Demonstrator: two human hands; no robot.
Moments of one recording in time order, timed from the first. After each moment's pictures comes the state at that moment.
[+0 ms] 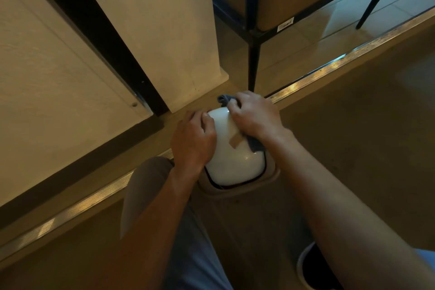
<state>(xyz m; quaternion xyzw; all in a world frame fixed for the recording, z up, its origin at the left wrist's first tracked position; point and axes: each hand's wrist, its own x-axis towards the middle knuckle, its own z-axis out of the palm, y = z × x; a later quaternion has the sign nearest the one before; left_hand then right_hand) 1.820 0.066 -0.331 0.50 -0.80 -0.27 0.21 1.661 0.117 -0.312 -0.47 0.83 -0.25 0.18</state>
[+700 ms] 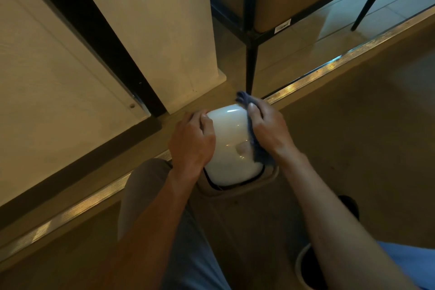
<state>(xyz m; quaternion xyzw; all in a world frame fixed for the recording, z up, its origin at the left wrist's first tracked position) 1.823 0.068 -0.332 0.50 -0.80 -0.28 0.21 1.657 0.161 -0.339 -0.37 0.75 -0.47 0.28</state>
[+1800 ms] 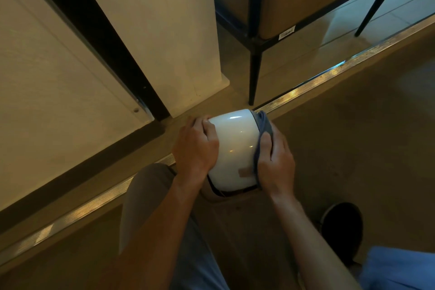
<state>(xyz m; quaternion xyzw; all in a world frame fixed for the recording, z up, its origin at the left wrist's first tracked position) 1.817 0.062 -0.345 0.52 -0.79 -0.24 0.23 1.712 0.202 -0.360 -0.27 0.80 -0.51 0.16</state>
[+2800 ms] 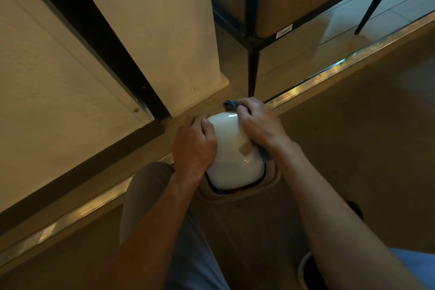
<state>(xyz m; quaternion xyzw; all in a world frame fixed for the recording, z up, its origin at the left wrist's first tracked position) 1.819 0.065 -0.340 0.50 -0.80 -0.25 0.22 1.651 0.134 -0.320 -0.43 0.77 -0.37 0.28</state>
